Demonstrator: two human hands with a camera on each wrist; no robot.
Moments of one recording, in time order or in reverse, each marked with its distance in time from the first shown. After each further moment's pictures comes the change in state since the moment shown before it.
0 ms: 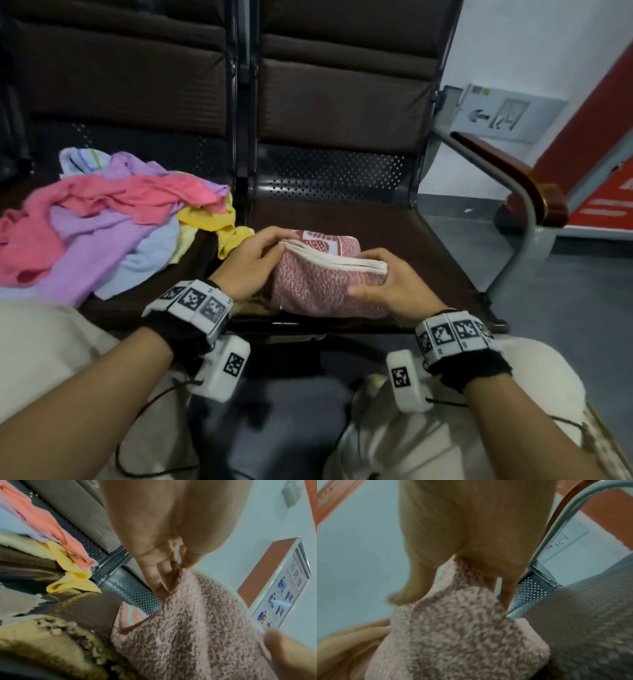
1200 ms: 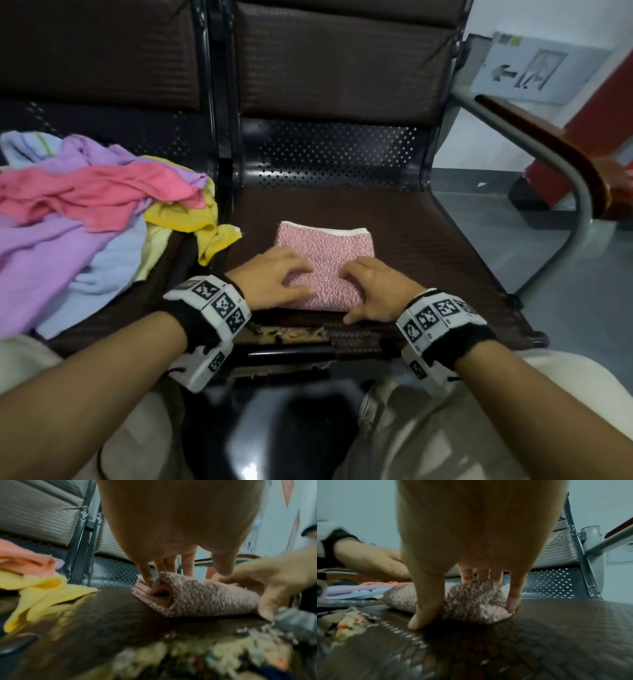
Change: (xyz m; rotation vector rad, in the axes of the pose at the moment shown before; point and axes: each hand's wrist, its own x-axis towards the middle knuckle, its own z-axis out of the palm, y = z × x) left_hand 0.065 -0.062 0.021 0.638 -0.492 -0.010; right_hand 0.087 0.045 0.015 -0.753 -0.386 -0.004
